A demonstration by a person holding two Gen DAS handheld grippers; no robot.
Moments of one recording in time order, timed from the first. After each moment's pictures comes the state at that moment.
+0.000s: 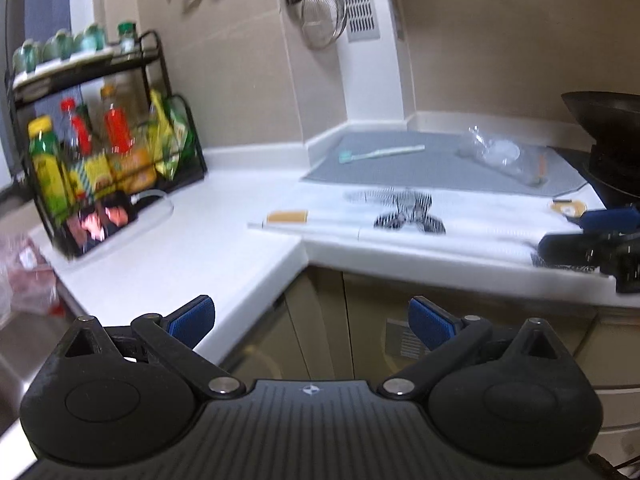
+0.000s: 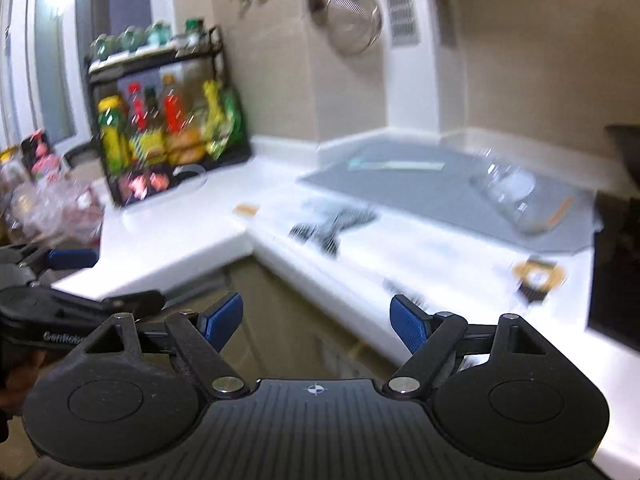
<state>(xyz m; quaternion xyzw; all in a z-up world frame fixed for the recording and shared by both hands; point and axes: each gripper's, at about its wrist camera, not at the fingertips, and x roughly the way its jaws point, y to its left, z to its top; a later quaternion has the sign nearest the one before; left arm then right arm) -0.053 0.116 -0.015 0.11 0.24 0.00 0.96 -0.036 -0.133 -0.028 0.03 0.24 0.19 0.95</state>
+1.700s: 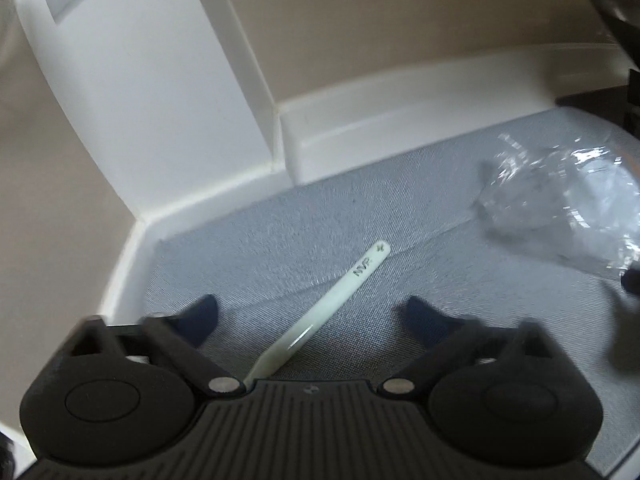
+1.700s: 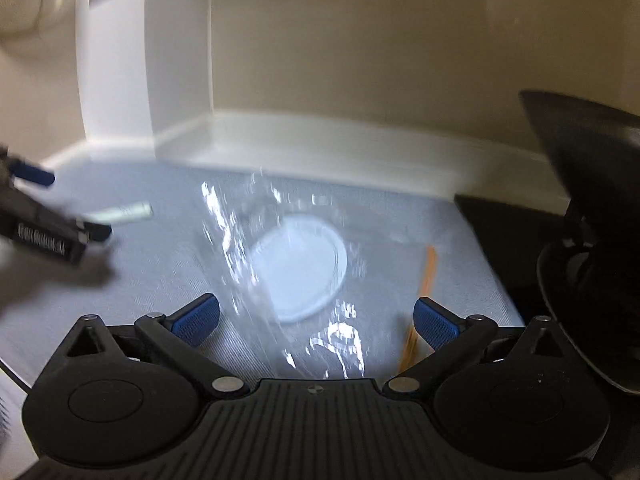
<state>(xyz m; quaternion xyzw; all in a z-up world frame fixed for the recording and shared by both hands) 0.445 -0.056 -0.050 0.28 0.30 -0.25 0.88 0.274 -0.218 -0.094 0.04 0.31 -0.15 0.94</state>
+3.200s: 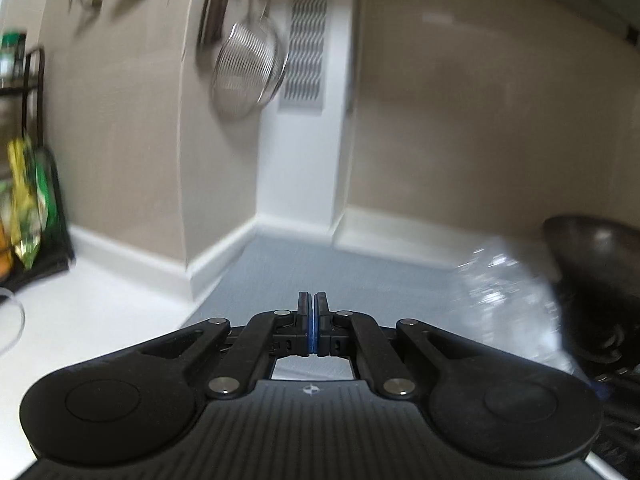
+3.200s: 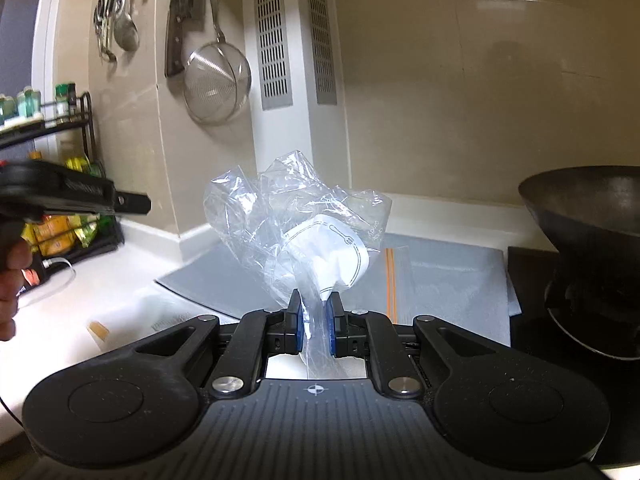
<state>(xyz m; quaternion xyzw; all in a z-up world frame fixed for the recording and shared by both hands) 0.185 0.063 0.051 0.01 0.22 -0.15 0.96 0.071 -0.171 -0.018 0.05 0.19 0.02 0.98</state>
